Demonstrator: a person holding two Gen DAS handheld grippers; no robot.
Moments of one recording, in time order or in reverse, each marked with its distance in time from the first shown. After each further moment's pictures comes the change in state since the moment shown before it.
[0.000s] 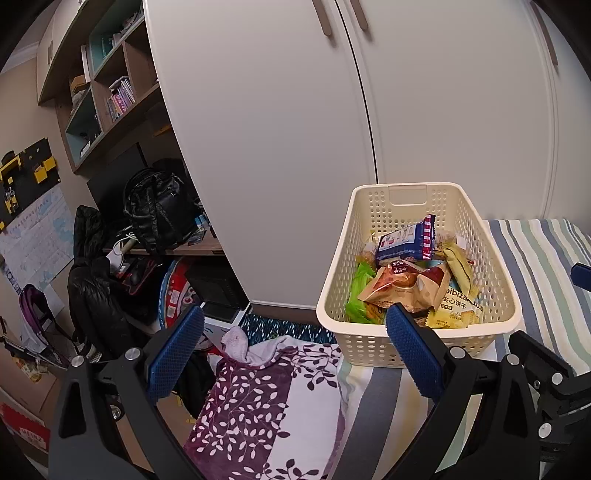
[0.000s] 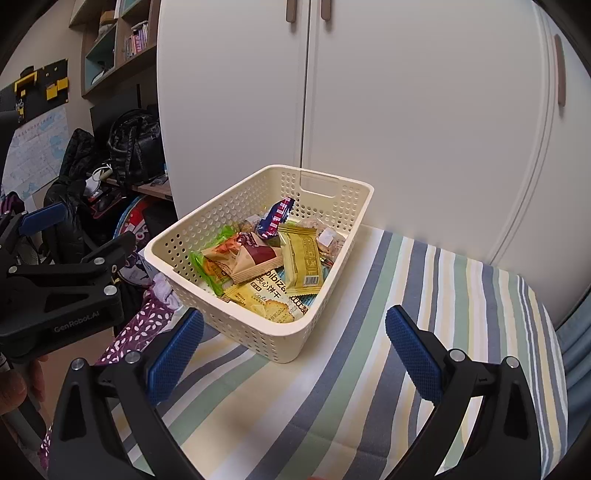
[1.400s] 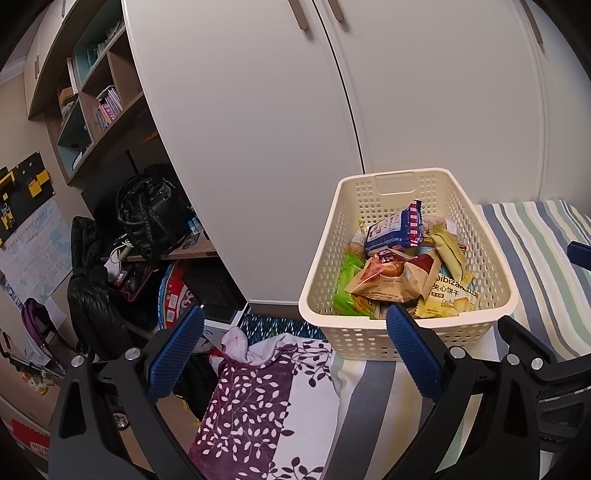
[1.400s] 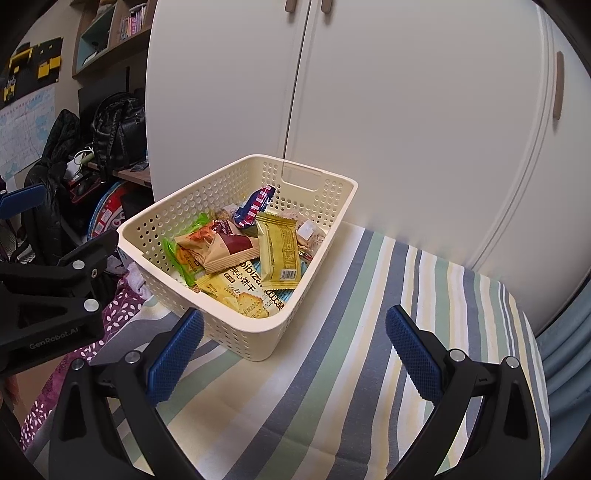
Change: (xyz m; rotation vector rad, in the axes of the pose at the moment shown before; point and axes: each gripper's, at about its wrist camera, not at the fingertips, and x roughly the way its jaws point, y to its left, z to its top) left arm 0.005 -0.016 -0.003 0.068 0.005 -0.016; right arm 0.011 0.003 -0.006 -0.056 0.007 -0.102
